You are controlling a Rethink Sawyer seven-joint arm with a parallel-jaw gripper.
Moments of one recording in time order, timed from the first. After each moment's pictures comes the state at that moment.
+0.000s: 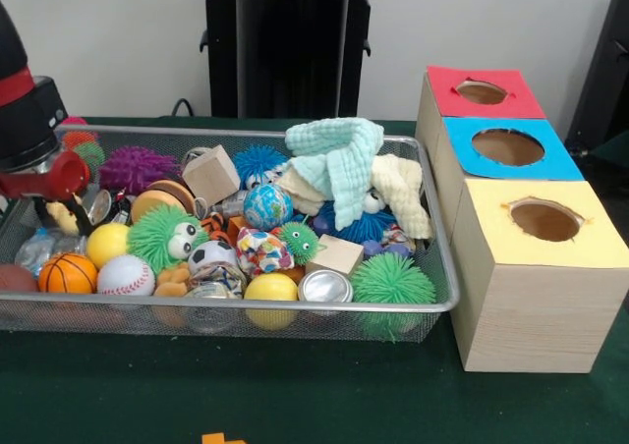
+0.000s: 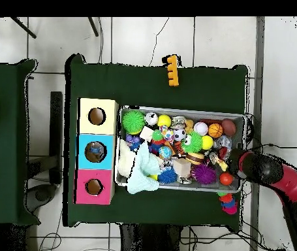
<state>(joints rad) -1.26 -0.26 0.66 1.49 -0.65 0.71 1.71</state>
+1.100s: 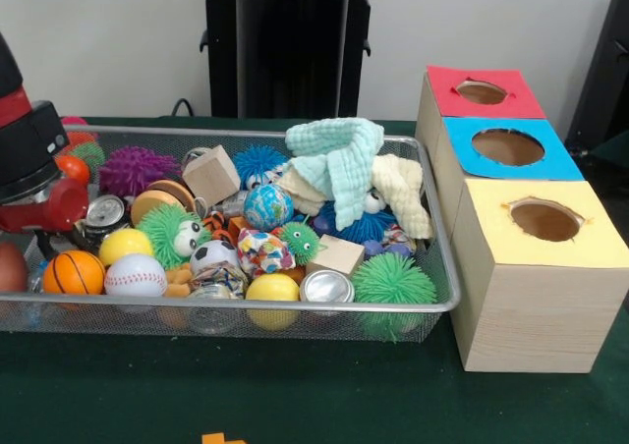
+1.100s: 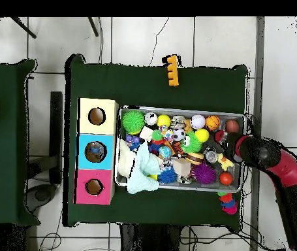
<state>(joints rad) -1.21 -0.21 0.73 1.39 -0.60 0.72 1.70</state>
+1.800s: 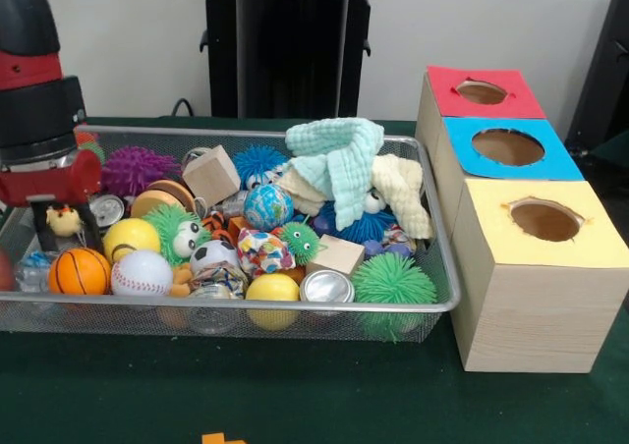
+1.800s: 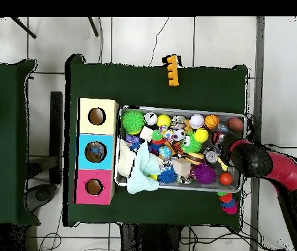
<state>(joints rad) -1.18 -0.36 0.71 1.56 -0.71 0.48 1.70</state>
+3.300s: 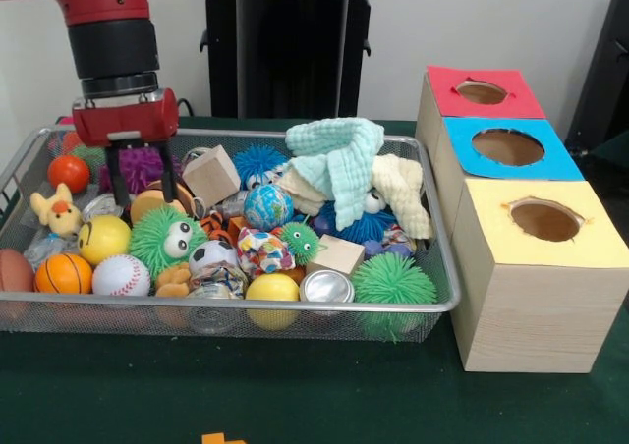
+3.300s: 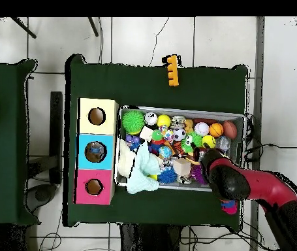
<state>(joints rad) -1.09 -0.55 0.60 1.84 -0.70 0.22 1.70</state>
